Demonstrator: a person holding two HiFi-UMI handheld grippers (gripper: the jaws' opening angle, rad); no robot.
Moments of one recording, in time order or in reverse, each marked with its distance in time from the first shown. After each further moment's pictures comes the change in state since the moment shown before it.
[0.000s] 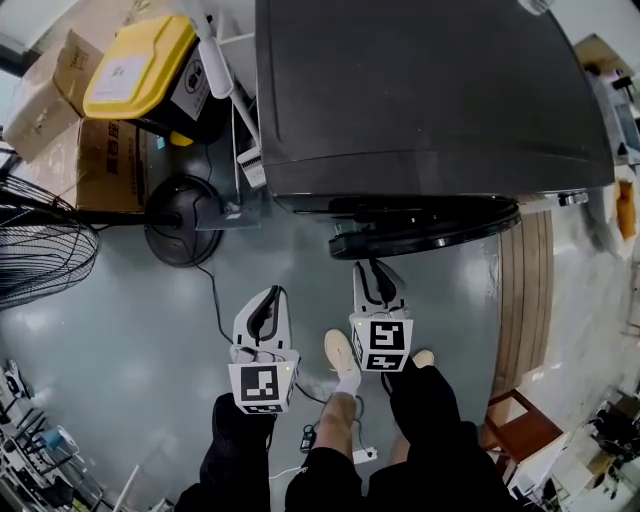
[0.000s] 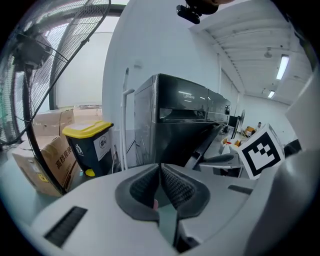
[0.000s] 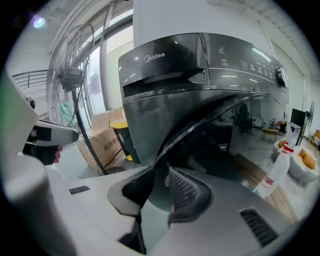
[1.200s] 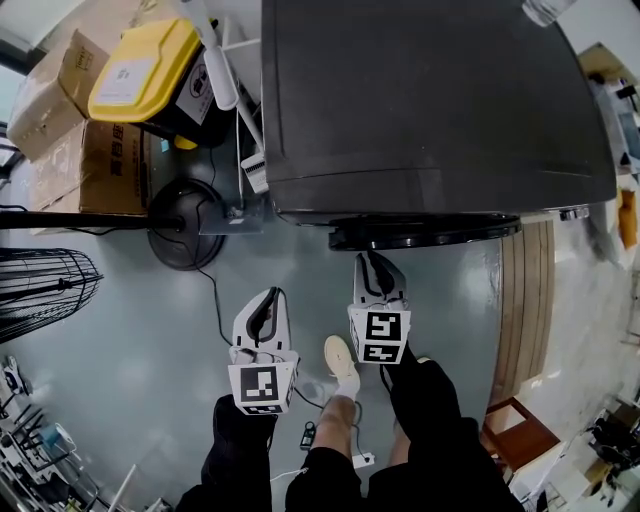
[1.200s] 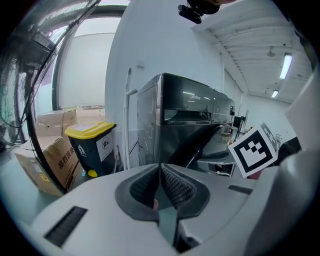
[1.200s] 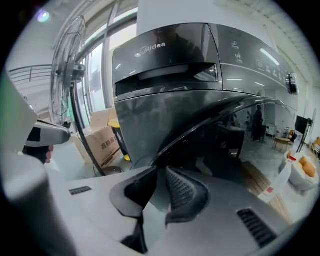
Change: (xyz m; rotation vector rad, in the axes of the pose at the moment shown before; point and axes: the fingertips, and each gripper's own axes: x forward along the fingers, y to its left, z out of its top) left arm 0.009 0.008 0.008 -0.012 -0.008 0.028; right arm 0.028 -0.006 0.022 -0.046 -0.002 -0.006
